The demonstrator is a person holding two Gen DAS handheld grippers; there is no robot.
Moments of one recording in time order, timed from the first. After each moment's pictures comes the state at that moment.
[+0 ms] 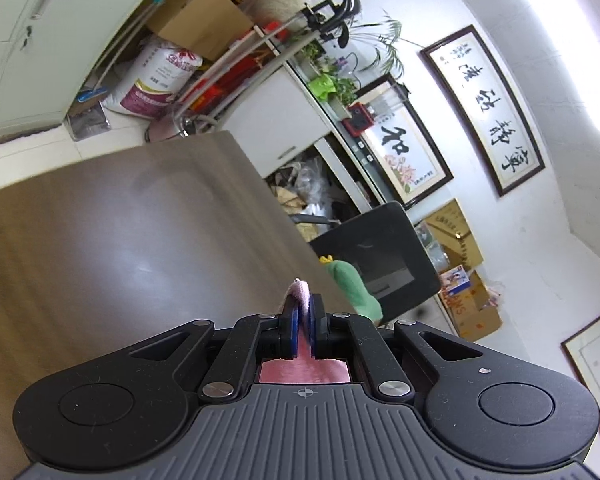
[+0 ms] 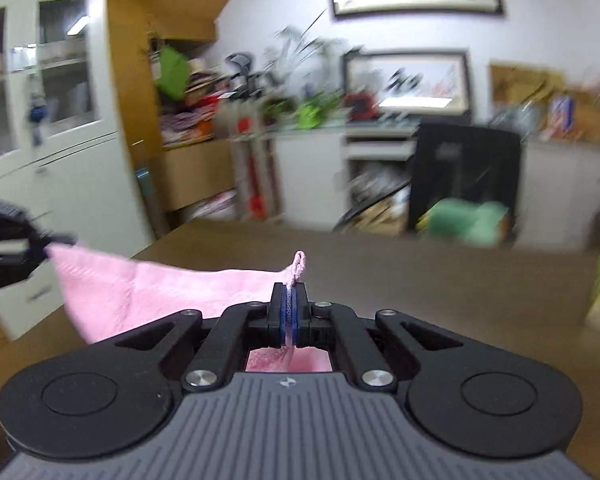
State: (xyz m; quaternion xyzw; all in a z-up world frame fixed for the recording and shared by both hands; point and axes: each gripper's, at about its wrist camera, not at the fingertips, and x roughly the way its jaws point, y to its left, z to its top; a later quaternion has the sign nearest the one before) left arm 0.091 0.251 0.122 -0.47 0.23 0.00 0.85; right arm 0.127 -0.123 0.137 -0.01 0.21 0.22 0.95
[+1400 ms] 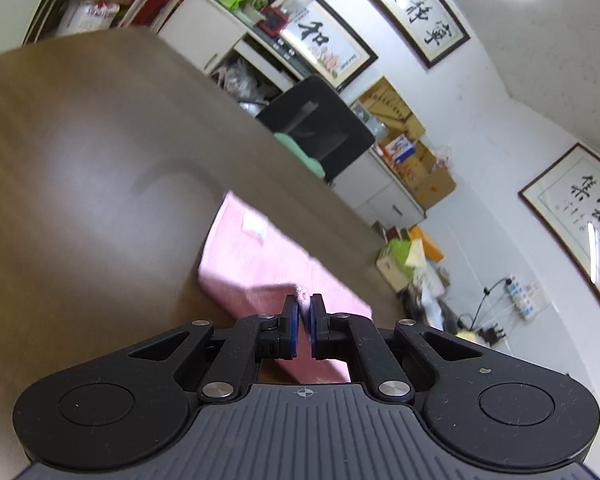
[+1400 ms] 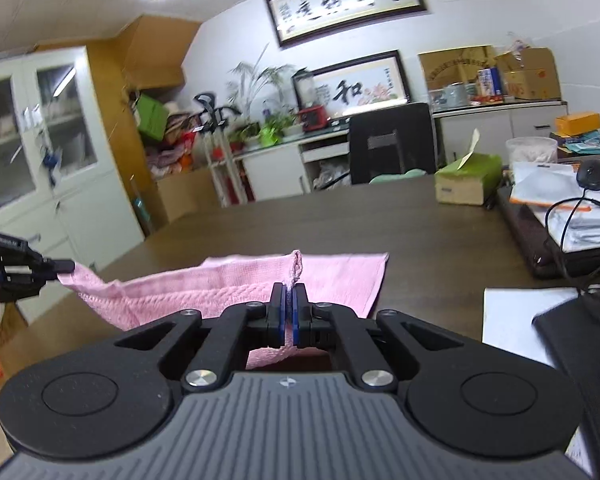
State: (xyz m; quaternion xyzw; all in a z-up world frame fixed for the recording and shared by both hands) left arm -0.064 0.098 0.093 -0.37 0.30 -0.11 0.87; right arm -0.098 -0.373 0.080 0.11 0.21 0.22 0.95
